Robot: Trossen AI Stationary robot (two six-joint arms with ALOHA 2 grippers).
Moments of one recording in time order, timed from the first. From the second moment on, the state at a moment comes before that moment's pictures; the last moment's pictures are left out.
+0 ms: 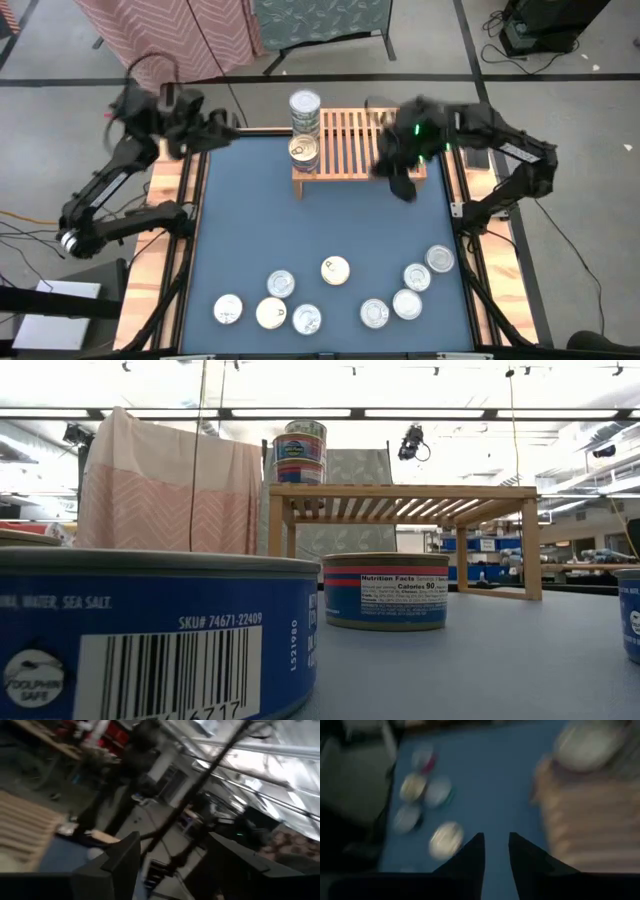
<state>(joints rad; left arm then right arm) 0.87 0.85 1.05 0.13 1.16 -0.90 -0.12 1.47 1.91 -1.29 -0.21 0.07</state>
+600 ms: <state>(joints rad) 0.71 0.68 1.04 -0.25 0.80 -0.84 0.68 1.45 1.16 -0.83 -0.03 1.04</state>
